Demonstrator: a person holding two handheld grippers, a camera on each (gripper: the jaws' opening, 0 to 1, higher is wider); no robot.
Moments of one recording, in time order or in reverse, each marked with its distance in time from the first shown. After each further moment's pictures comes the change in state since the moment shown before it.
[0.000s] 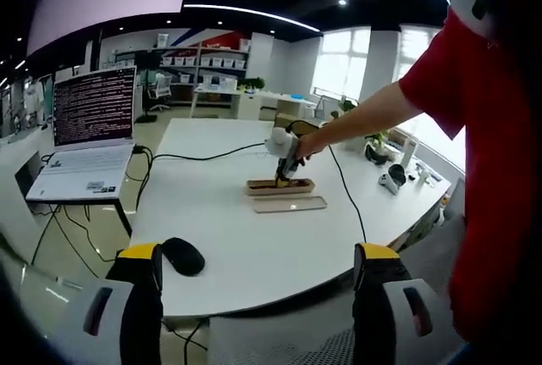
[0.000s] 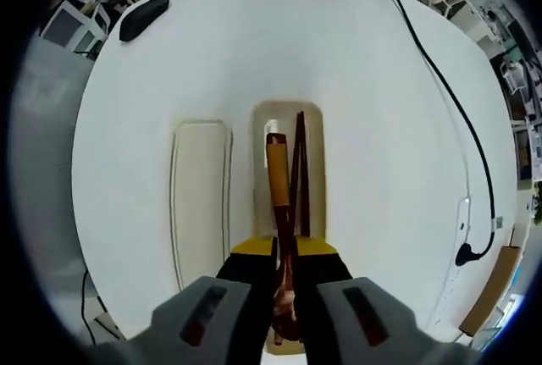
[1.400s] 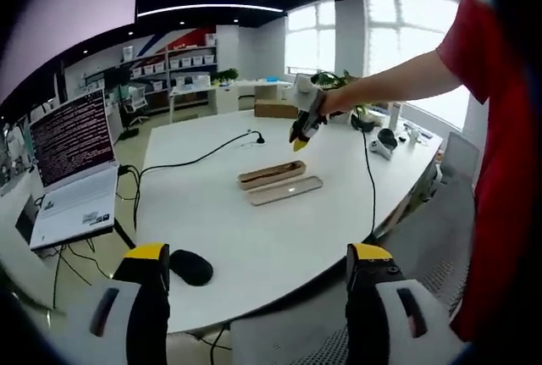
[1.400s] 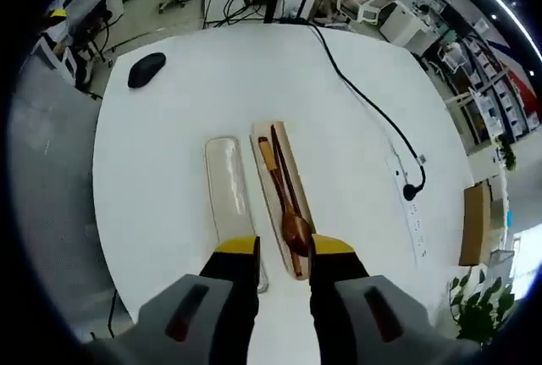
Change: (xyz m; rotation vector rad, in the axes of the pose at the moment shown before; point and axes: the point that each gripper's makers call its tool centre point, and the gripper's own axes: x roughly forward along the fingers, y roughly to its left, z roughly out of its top) left arm 0.012 -0.005 0.003 0.201 0.065 -0.058; right arm -0.124 0.041 -0.033 0.208 -0.180 -0.252
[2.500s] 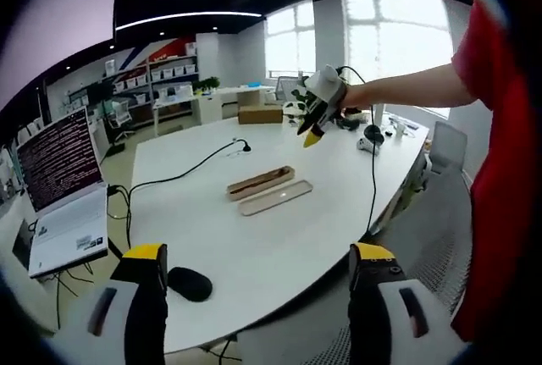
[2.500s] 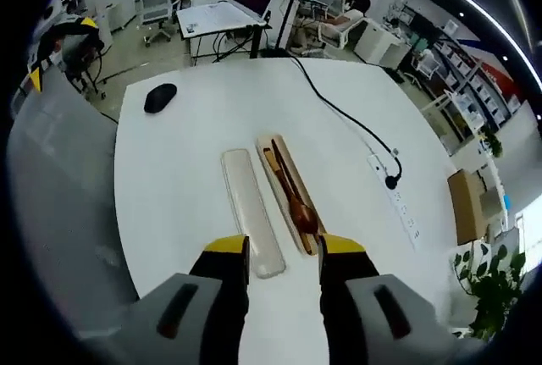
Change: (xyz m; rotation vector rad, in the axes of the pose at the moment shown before) left arm 0.005 -0.005 0.011 0.088 -0.022 -0.067; right arm -0.074 0.037 -0.013 0.113 -0.193 -0.064
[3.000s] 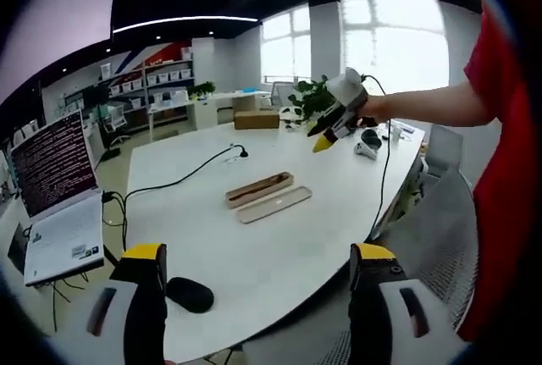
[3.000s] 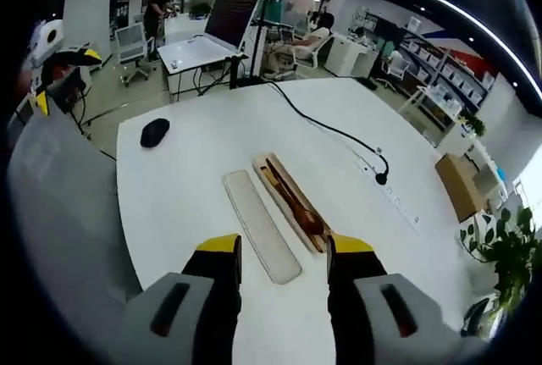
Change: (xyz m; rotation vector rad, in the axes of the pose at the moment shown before) left arm 0.016 0.011 0.009 0.012 -0.040 -0.031; right arm -0.029 0.027 -0.001 0.151 -0.134 -0.073
